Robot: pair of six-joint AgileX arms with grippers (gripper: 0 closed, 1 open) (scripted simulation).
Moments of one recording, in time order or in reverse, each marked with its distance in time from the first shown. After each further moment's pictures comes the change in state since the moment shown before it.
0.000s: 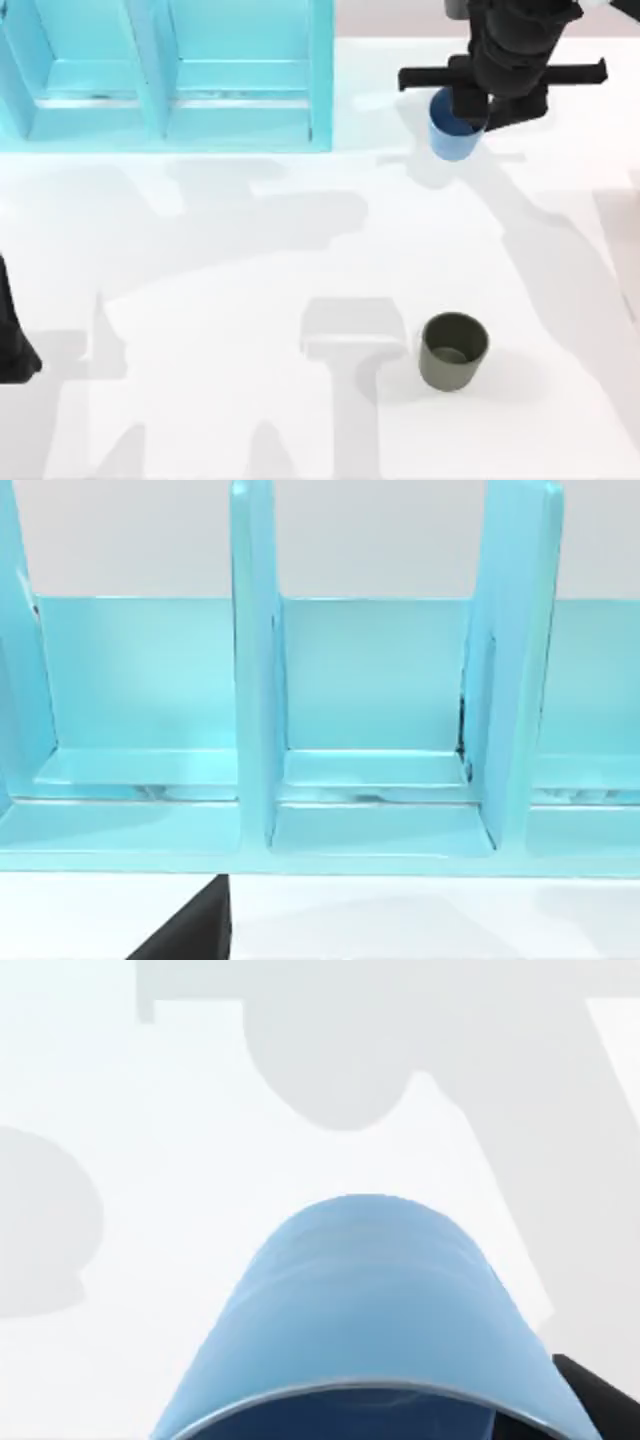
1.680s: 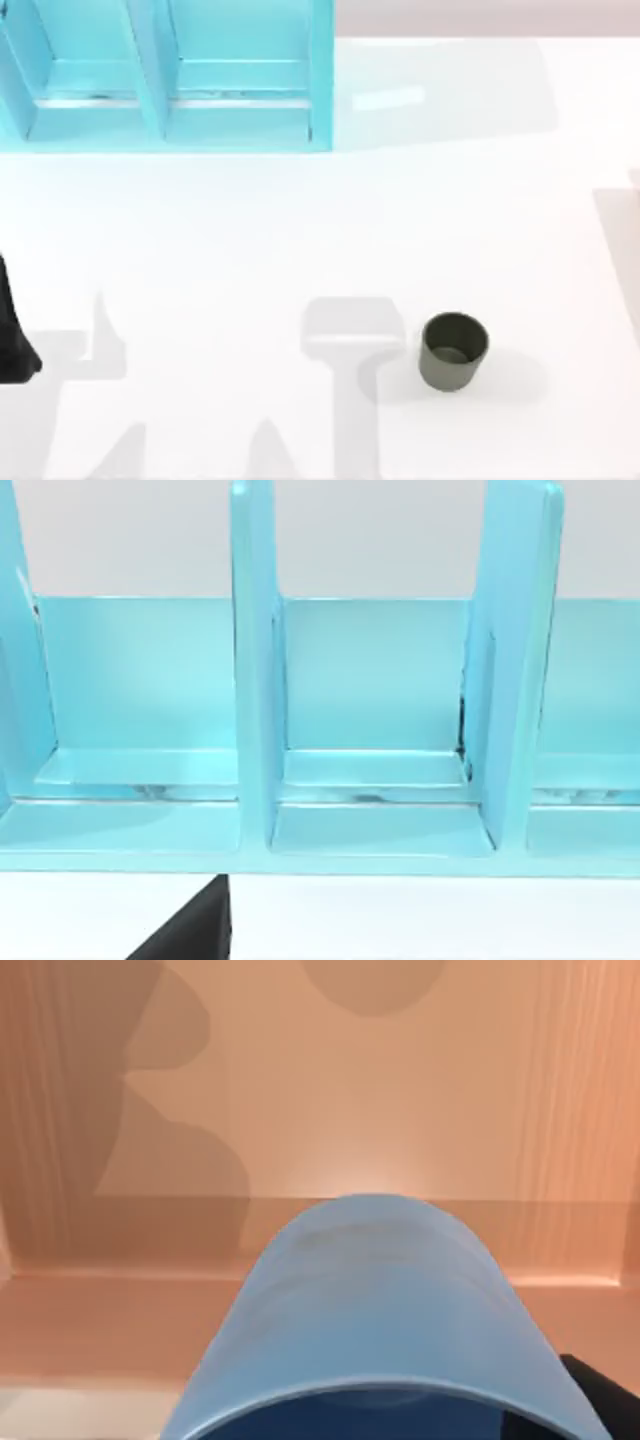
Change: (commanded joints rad) left arm 0.000 0.000 0.000 0.000 0.000 0.000; right arm -1.124 -0.579 -0.695 -0.173 -0.182 -1.107
